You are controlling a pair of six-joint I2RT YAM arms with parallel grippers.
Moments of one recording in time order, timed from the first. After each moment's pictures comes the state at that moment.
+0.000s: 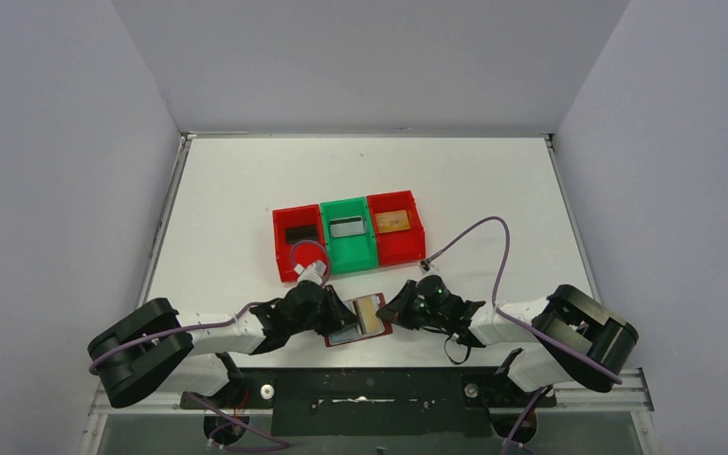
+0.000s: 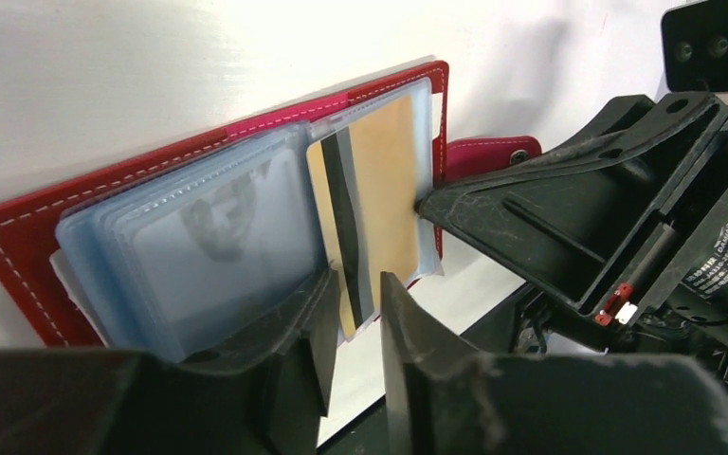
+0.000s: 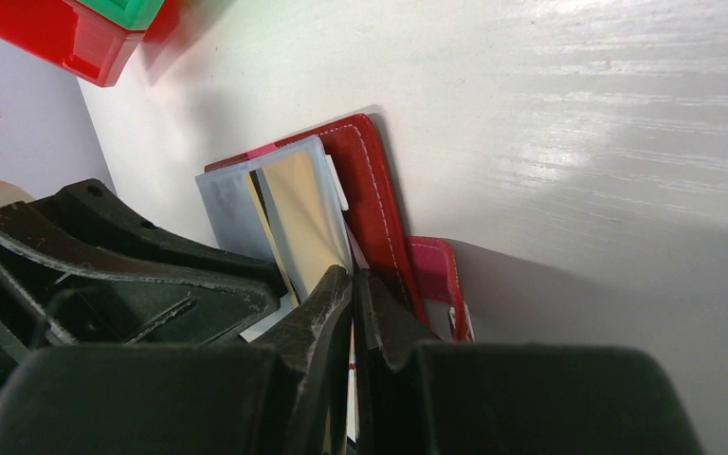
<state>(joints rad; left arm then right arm) -0.94 1.30 0.28 0.35 0.00 -1.21 0.85 1.39 0.28 0.44 -0.09 1.22</state>
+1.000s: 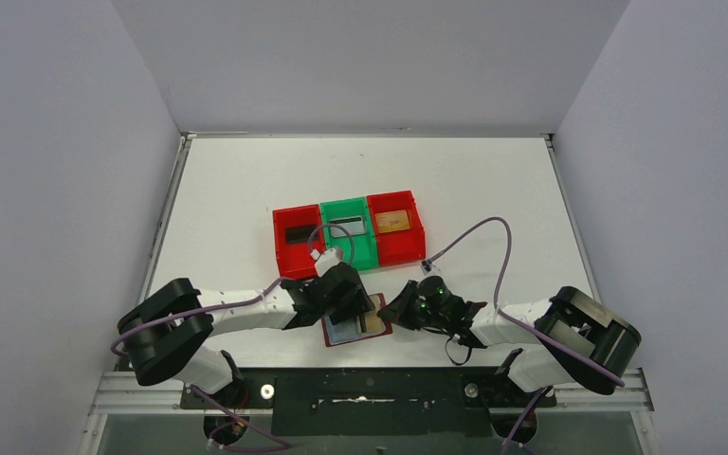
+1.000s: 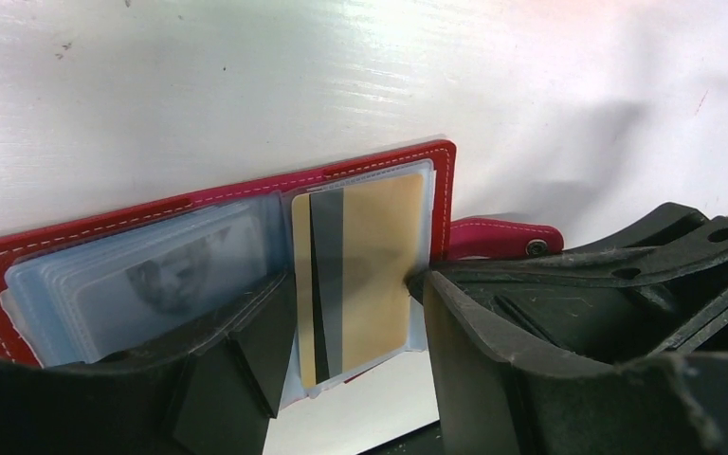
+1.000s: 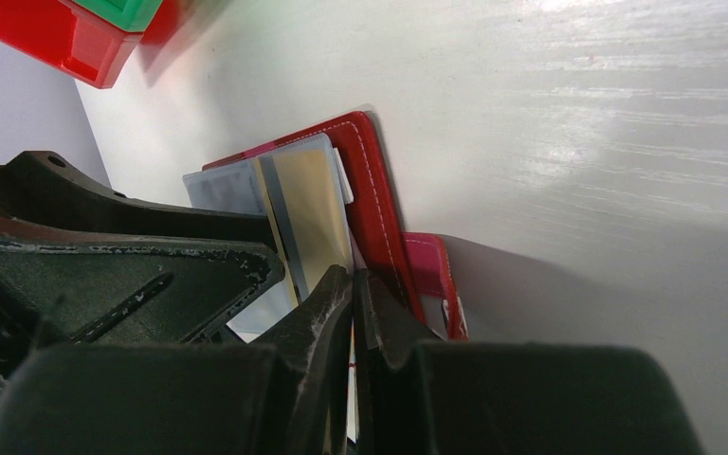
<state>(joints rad) -1.01 1.48 0.64 -0.09 -0.18 -1.25 0.85 1.37 0.27 0.43 -0.08 1.22</state>
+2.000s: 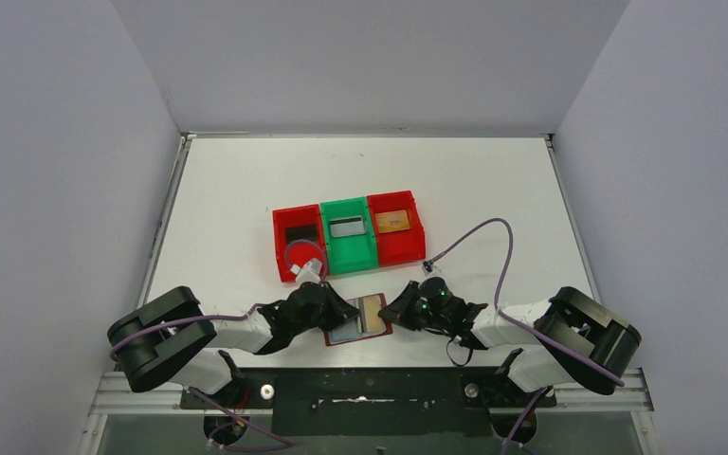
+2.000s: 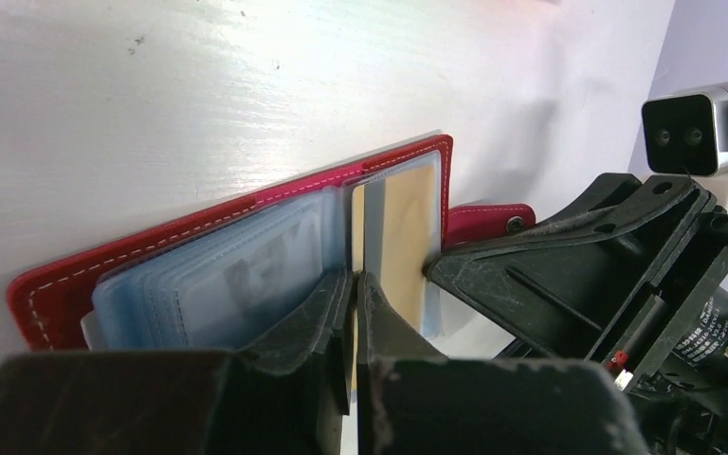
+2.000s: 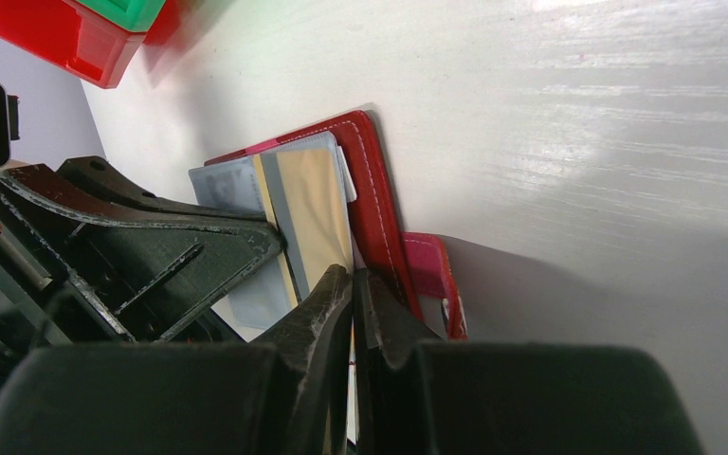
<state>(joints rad) -0.95 1.42 0.26 0.54 -0.09 -1.29 0.85 1.38 0.25 0.46 -0.08 1.22</state>
